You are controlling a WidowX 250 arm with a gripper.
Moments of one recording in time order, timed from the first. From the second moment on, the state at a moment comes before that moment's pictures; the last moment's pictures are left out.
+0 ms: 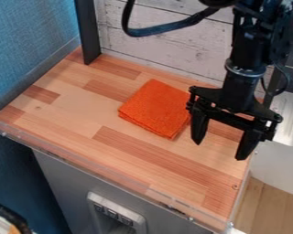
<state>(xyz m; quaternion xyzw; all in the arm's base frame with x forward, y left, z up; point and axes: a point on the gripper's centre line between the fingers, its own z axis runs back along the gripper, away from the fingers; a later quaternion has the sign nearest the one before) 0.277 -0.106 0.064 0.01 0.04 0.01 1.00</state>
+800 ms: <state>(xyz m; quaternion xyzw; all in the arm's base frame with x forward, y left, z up) 0.305 -0.037 0.065 0.00 0.00 0.20 0.98</state>
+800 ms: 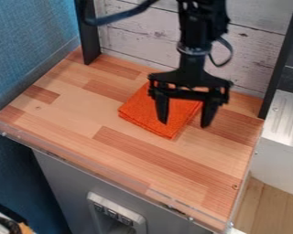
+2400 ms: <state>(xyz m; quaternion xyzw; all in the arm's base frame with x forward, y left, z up) 0.359 0.032 0.045 0.01 0.01 0.36 0.93</state>
